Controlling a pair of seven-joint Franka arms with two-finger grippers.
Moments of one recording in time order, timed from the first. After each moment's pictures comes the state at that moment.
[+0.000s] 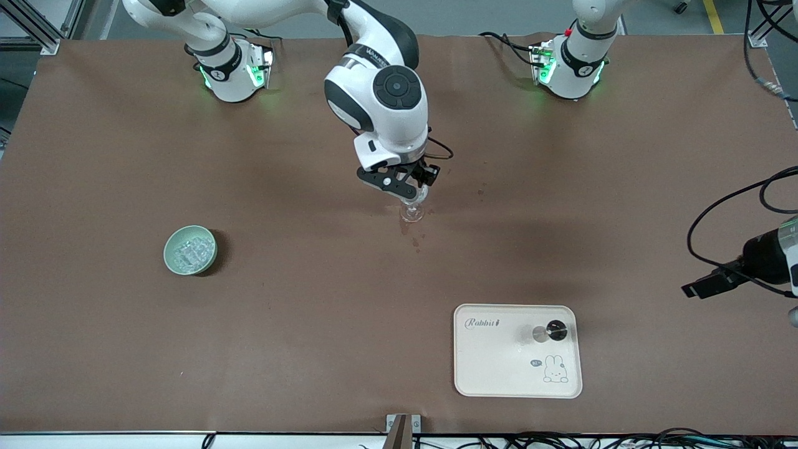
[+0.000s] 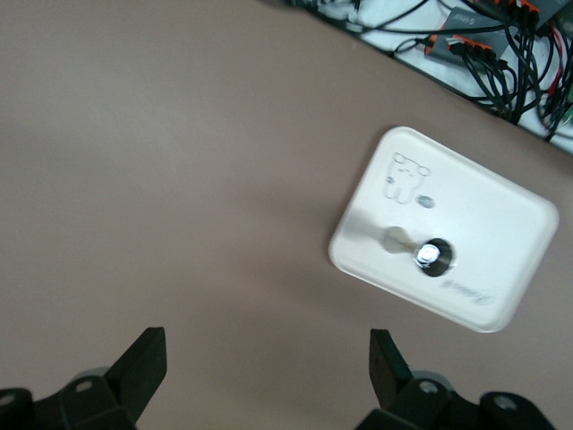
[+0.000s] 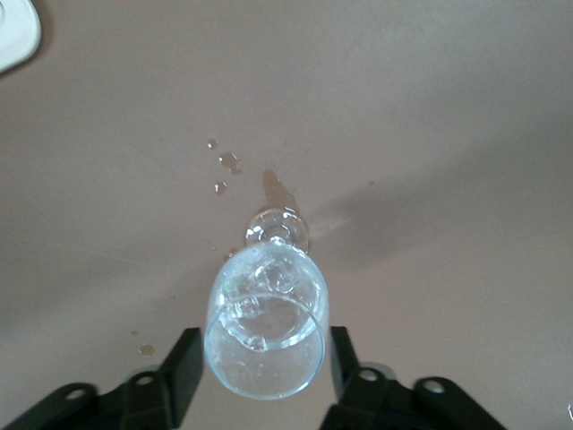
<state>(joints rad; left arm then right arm) 0.60 0.56 -0.81 -1.24 0.35 1.76 -0.49 0.59 0.58 0.33 -1.35 -0.10 1.90 1.35</state>
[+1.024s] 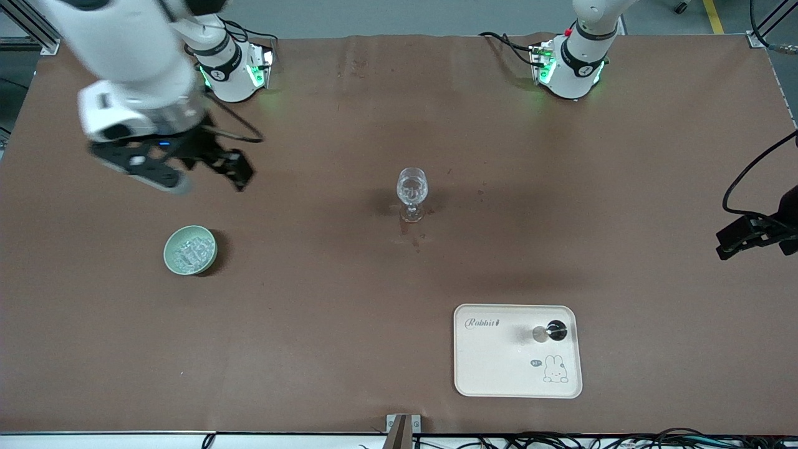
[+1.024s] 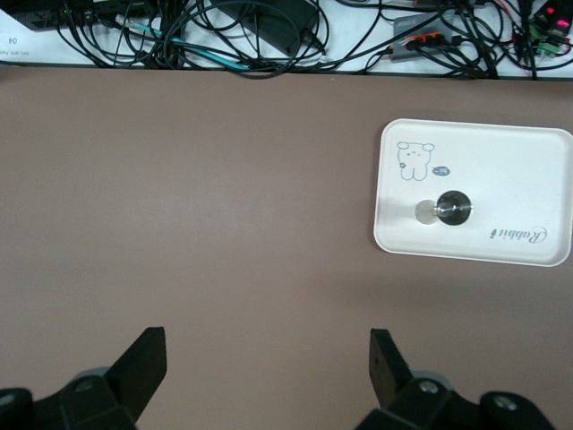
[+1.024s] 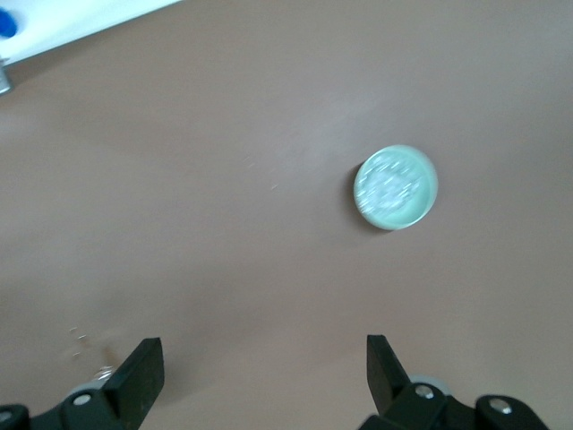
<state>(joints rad) 0.60 0.39 -0.85 -1.24 0.40 1.68 -0.23 0.12 0.18 0.29 -1.30 -0.19 1.48 0.78</state>
